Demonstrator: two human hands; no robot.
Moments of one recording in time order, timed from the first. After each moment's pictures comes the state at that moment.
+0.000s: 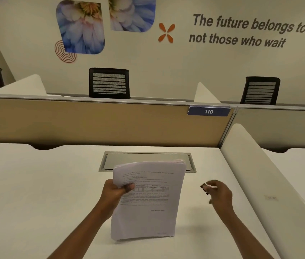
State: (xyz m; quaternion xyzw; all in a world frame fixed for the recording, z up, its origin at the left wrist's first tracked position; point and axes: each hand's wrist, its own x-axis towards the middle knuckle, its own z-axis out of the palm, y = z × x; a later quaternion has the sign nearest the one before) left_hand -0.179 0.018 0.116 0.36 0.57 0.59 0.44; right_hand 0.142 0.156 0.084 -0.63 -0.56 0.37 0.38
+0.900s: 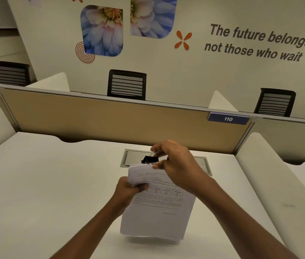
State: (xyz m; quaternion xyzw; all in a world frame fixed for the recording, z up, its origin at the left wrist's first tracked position) left_hand -0.211 -0.036 0.141 0.38 0.55 0.60 0.44; right_hand -0.060 0.023 0.294 -0.32 -0.88 0.27 0.24
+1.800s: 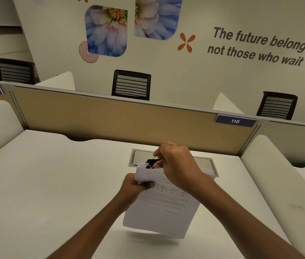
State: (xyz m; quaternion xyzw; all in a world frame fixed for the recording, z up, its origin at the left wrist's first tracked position) left_hand -0.240 -0.049 0.146 0.41 0.55 0.58 0.44; right_hand -0.103 -0.001 0.288 -0.30 -0.92 0.08 0.24
